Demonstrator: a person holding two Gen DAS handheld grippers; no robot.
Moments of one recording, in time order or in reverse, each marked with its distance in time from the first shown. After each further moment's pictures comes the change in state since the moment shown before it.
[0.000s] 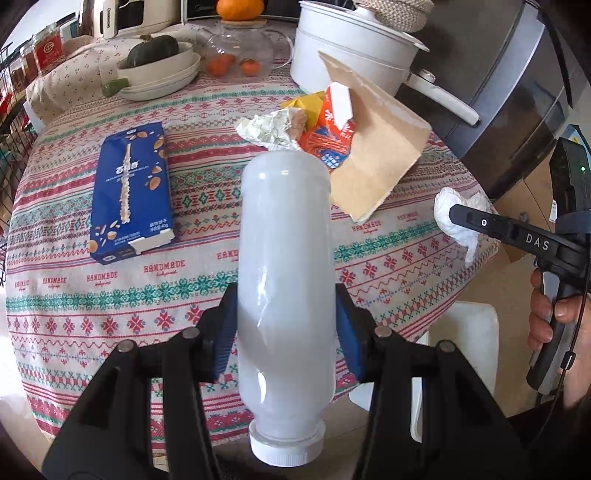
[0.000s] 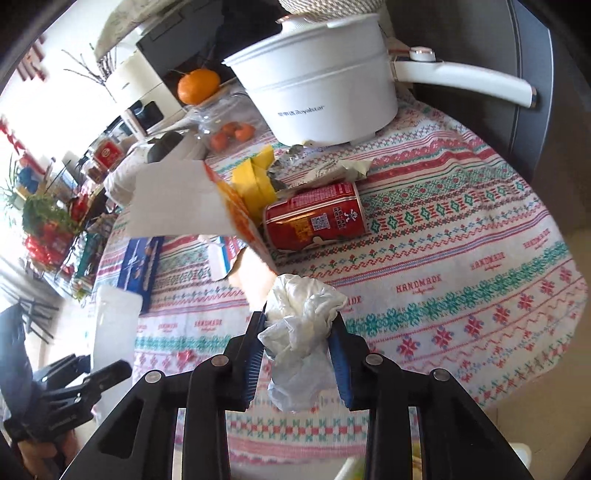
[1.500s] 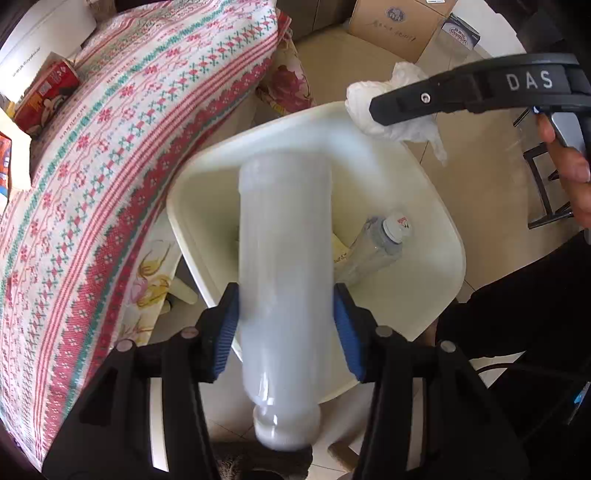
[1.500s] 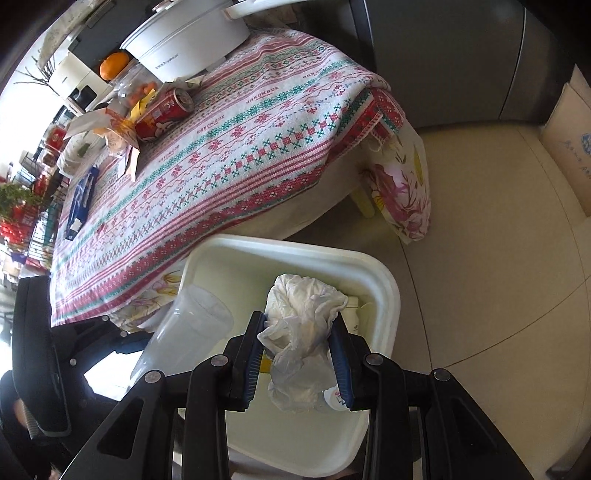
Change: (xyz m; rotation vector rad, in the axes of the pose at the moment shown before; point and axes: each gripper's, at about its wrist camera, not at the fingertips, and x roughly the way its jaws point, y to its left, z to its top) left arm 0.071 -0.239 -0.118 0.661 0.334 -0.165; right arm -0.098 -0.154 -0.140 0.161 0.216 -0.133
